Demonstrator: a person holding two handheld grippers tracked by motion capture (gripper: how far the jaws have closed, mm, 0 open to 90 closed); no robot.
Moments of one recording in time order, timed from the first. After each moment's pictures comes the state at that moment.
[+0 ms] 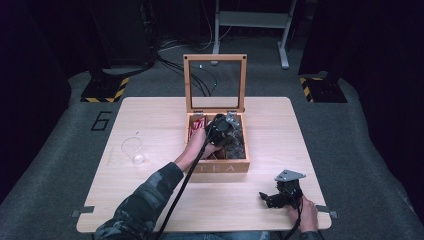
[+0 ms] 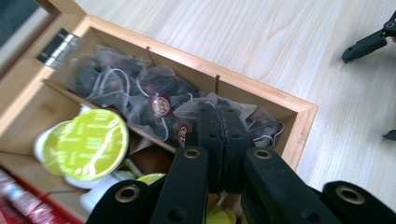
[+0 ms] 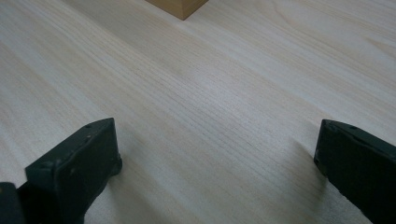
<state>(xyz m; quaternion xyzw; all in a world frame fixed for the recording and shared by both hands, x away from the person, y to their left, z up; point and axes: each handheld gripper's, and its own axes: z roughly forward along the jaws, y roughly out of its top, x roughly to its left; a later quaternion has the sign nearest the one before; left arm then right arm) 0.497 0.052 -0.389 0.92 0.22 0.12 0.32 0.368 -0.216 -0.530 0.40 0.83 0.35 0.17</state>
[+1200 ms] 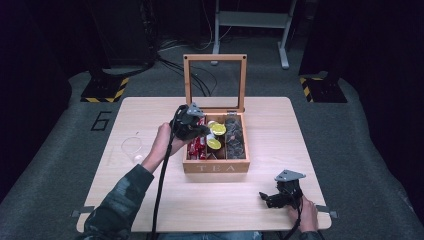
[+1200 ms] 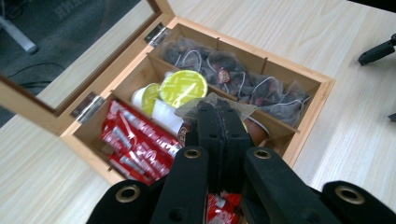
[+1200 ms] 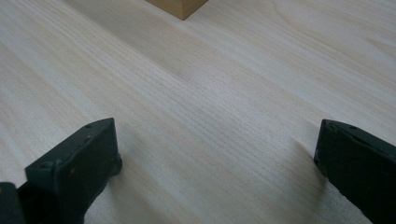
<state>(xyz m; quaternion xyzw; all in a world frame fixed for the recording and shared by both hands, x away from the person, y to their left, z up) 0.476 0.147 -0.347 0.88 0.26 0.17 0.35 0.368 -0.216 -0.530 0.40 0.83 0.35 0.17</state>
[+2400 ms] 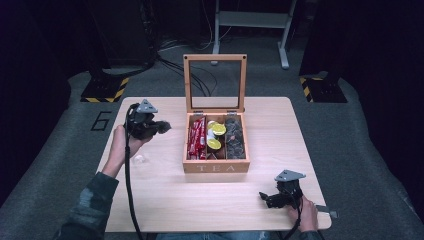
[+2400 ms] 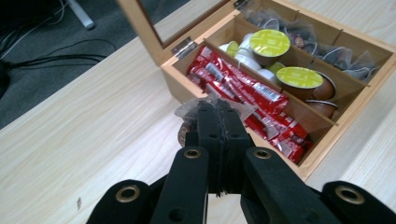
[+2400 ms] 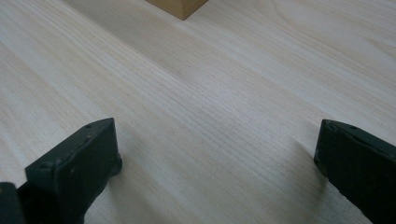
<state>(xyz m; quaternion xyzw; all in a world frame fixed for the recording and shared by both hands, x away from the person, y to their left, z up) 0.462 0.260 -0.337 0.85 0.35 0.21 0.34 0.368 -0.216 -0.530 0.40 0.83 0.35 0.17</state>
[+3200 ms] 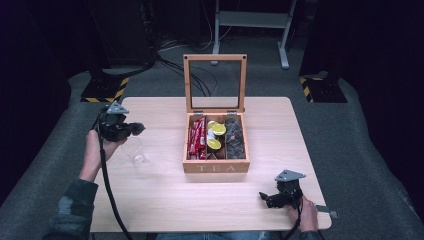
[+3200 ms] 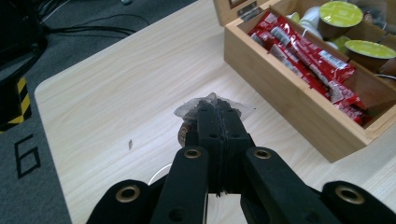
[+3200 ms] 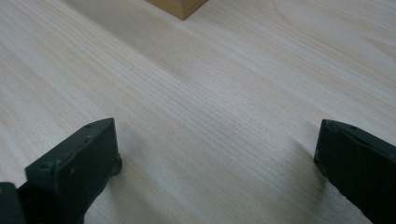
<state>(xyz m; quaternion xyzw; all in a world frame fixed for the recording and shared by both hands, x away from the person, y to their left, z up) 0.456 0.329 -0.346 0.82 0.41 0.23 0.33 0.368 -0.216 -0.530 0.40 0.83 0.35 0.17</state>
